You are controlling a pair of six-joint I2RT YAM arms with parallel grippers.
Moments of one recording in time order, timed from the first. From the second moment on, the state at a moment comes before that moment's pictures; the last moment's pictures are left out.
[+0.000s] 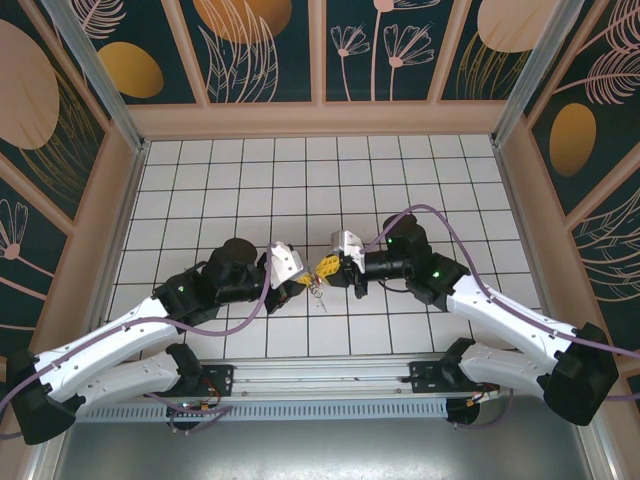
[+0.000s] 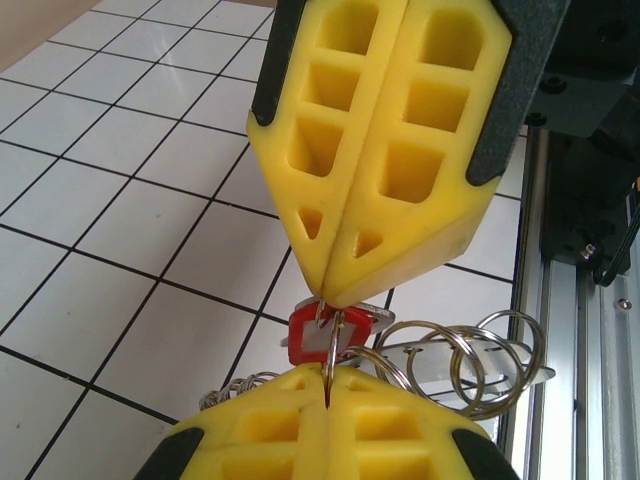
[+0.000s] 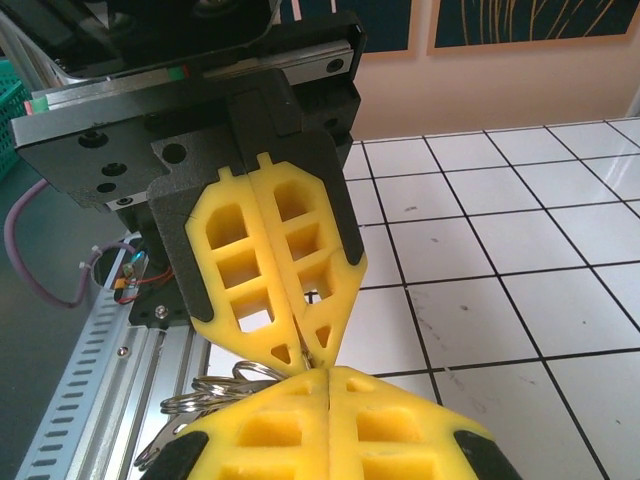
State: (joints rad) left arm -0.92 0.91 0.75 -0.35 0.25 0.14; right arm 0.80 1.05 0.73 -0.04 -0.73 -0.24
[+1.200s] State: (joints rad) left arm -0.92 0.86 0.73 -0.38 0.31 0.21; right arm 0.90 0.96 0.63 0.10 -0.62 -0.27
